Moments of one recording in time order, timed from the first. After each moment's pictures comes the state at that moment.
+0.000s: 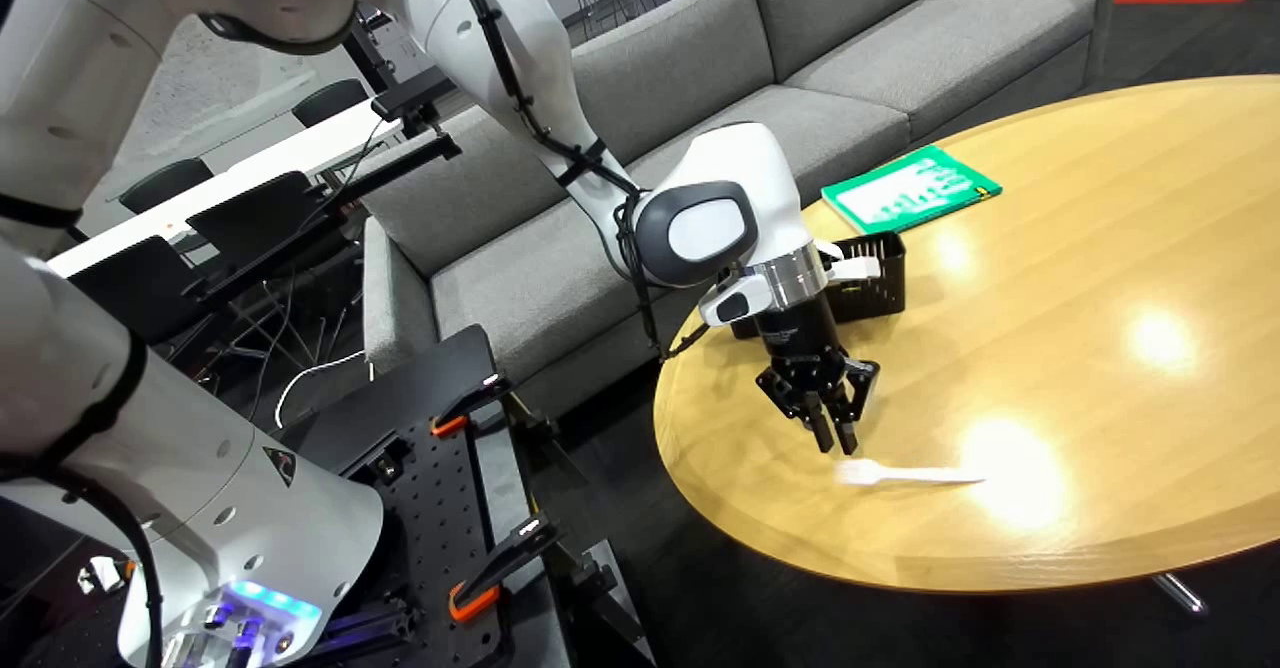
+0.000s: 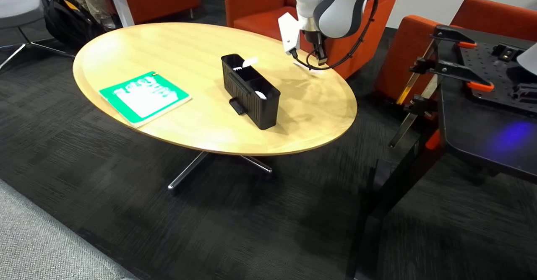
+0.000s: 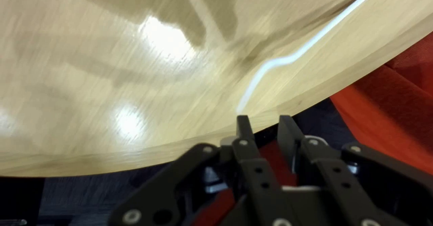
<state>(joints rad) 0.65 1.07 -0.60 -2.07 0.25 2.78 2.60</state>
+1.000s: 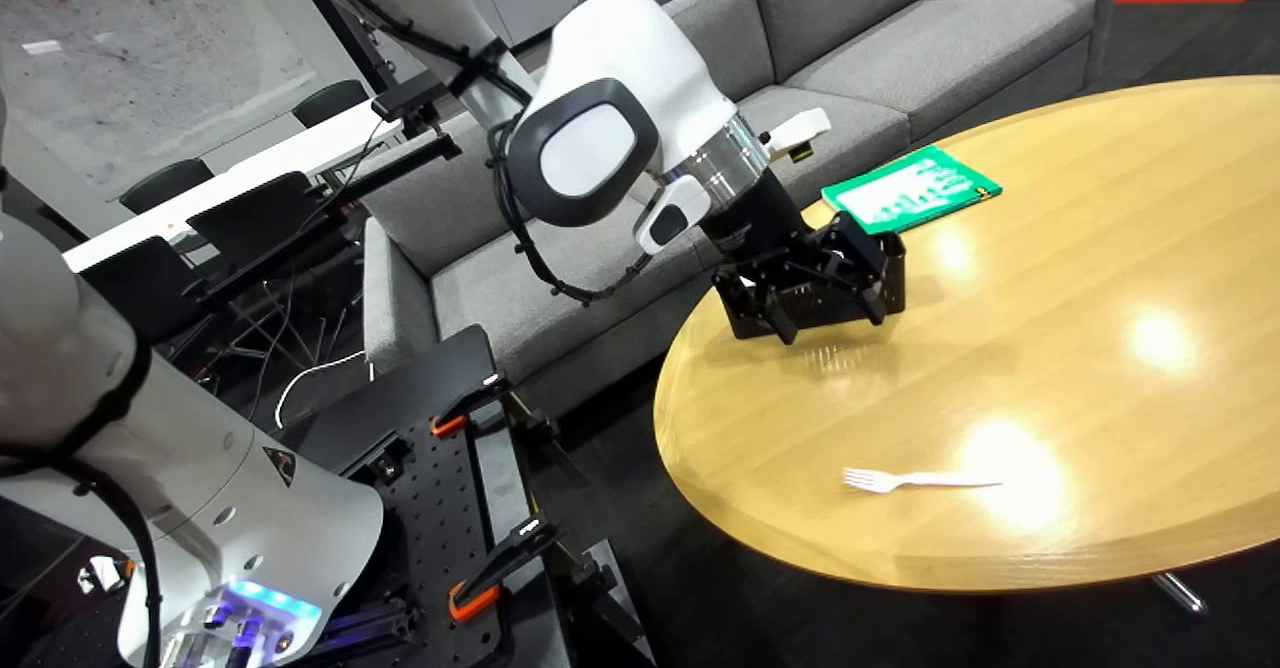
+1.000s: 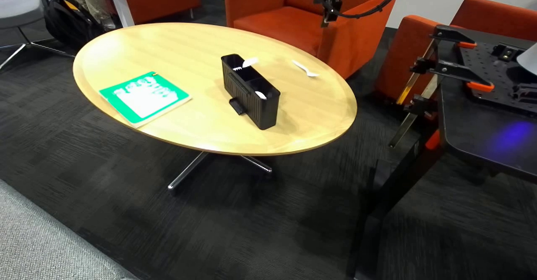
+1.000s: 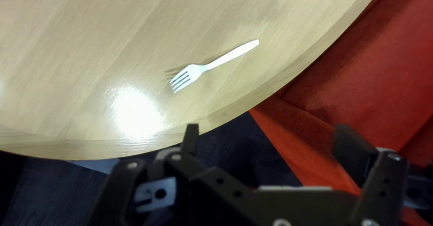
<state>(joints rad) 0.78 0.66 -0.75 -2.45 0.23 3.14 2.44</state>
